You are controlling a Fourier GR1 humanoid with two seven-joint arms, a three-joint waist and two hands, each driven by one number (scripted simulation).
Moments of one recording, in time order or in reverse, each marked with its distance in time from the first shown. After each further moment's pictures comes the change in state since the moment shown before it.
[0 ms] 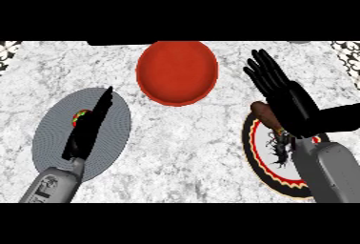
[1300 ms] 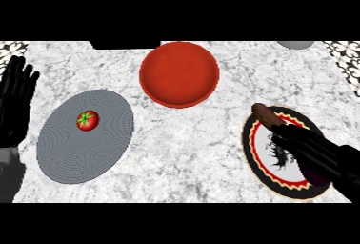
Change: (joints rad) left arm 0.005 0.090 0.387 -0.063 0.217 -0.057 -0.213; right arm 0.382 -0.595 0.095 -0.607 0.674 0.117 0.049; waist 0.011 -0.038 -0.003
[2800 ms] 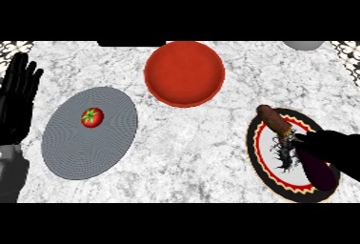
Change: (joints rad) left arm -0.025 -0.048 0.044 0.000 -0.044 -0.061 0.010; right arm -0.124 -0.071 -0.016 0.159 0.241 0.596 0.147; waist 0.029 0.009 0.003
